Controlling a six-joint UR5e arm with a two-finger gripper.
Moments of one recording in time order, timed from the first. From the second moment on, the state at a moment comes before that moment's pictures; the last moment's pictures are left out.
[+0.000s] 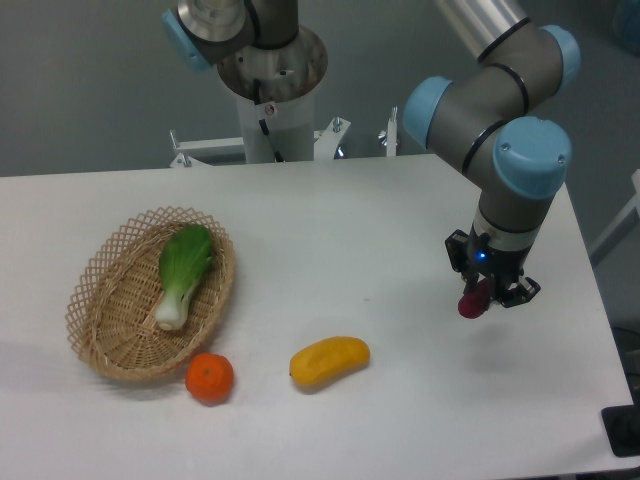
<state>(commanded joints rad) 2.66 -2.02 -1.47 -1.11 1.54 1.48</state>
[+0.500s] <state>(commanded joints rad) 2.62 -2.01 -1.47 -1.11 1.54 1.36</state>
